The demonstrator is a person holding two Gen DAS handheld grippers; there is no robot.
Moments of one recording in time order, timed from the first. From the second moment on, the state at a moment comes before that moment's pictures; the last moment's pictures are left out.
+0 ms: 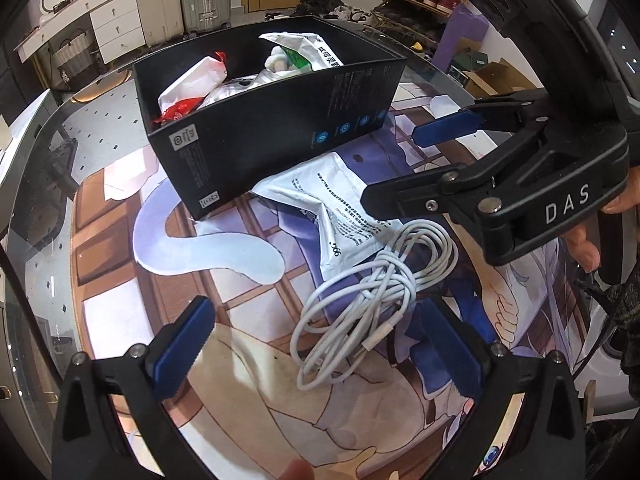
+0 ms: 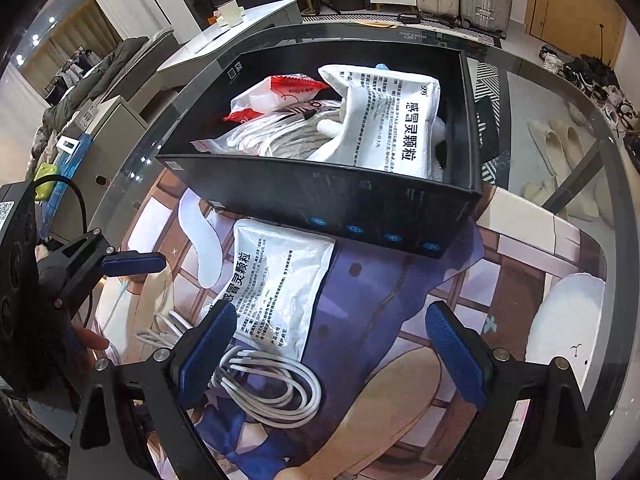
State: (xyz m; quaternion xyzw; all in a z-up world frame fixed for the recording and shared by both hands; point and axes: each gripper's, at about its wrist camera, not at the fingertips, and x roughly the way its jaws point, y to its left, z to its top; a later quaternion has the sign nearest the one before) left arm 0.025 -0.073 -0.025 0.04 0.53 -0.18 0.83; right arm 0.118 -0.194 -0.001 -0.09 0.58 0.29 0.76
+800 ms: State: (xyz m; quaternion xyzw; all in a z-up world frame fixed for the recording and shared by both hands) left arm 0.013 -0.061 -0.035 0.03 0.52 -0.19 0.83; right arm 0.113 -0.132 -0.021 -0.10 0.59 0.31 0.74
